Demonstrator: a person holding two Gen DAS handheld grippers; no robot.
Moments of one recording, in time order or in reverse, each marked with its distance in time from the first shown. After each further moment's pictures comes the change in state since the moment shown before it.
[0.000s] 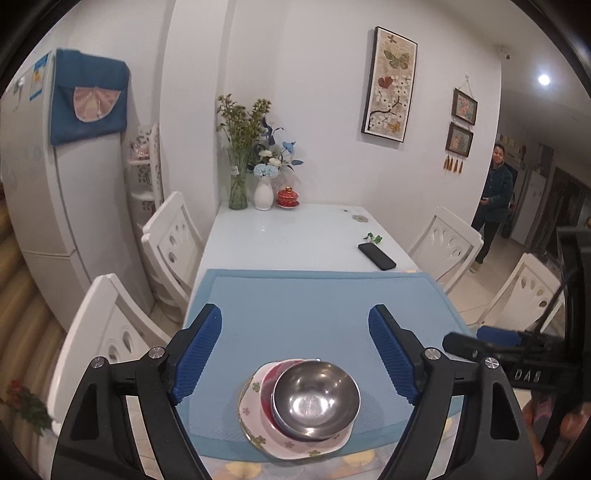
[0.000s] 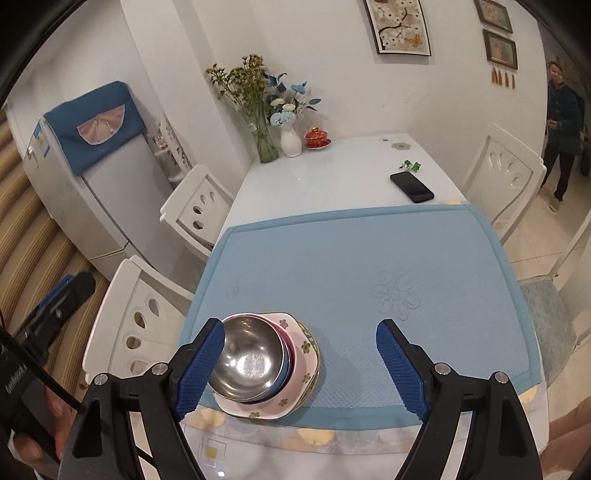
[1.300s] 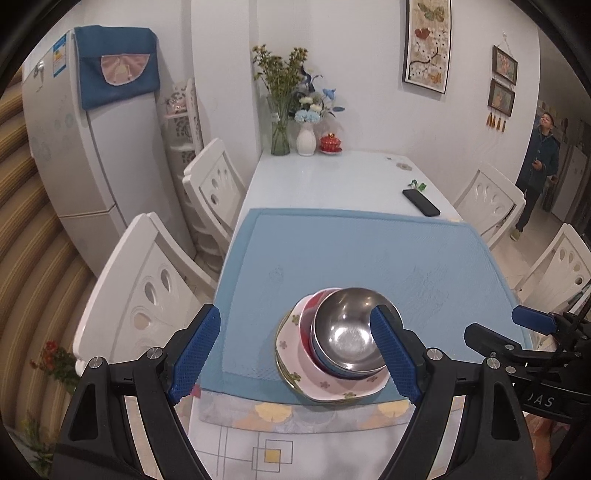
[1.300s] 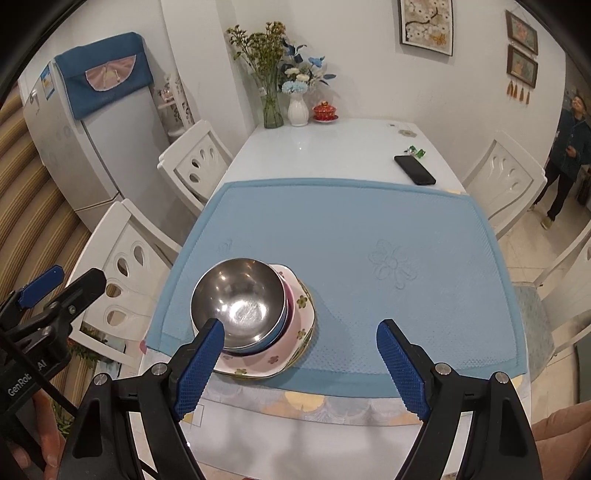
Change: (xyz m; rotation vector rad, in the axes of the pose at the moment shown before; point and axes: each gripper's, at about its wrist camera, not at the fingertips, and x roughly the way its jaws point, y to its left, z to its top) left arm 0.009 0.009 -0.045 -0.020 0.199 0.174; right arm 0.020 0.034 -0.045 -0.124 0.097 -0.094
